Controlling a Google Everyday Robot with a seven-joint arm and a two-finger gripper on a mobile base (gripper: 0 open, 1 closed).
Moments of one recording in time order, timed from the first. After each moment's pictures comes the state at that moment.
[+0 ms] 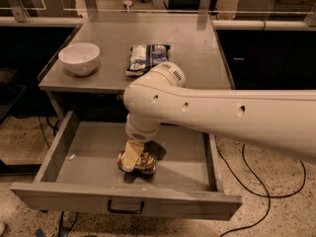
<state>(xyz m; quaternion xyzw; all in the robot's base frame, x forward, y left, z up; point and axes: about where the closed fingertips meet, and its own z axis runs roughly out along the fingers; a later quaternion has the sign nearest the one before) 0.527 0.061 0.716 -0.62 0.76 0.01 0.19</state>
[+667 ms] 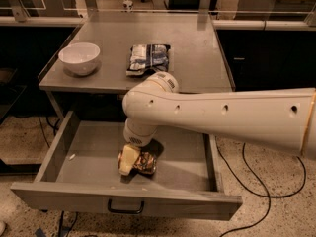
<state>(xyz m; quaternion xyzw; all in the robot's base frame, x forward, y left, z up) 0.535 0.073 0.678 -0.61 0.77 0.03 0.17</state>
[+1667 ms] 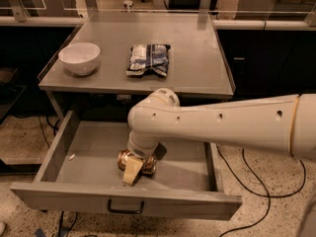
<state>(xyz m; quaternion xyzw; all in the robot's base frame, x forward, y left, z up) 0.522 0.067 0.625 -0.60 0.78 0.05 0.14</state>
